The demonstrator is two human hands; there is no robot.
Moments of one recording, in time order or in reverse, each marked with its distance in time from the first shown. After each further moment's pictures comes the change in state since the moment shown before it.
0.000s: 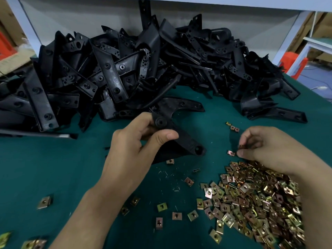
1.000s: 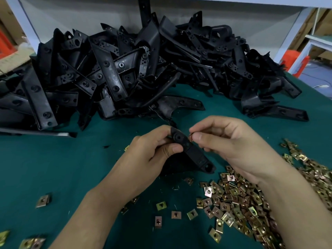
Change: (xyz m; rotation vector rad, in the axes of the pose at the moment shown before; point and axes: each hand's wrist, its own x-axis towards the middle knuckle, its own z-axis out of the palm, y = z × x) left_hand -0.004 -0.012 0.008 -0.120 -0.387 -0.070; right_hand -0.020 -0.057 0.042 0.811 -0.306 -0.415
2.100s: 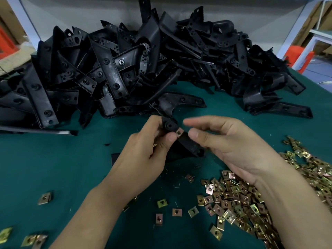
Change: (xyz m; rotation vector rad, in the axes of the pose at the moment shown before) left_hand -0.002 0.004 0.002 0.168 0.184 0.051; right_hand 0.003 0.000 0.008 0.087 0.052 0.120
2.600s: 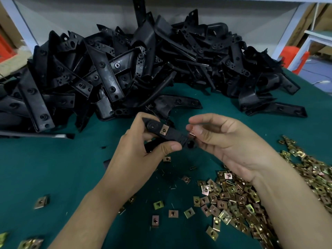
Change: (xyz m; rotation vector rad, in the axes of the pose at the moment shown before) left_hand 0.001 0.009 0.001 -0.069 0.123 -0.050; right_hand 0.001 0.002 -0.007 0.246 0.062 0.040
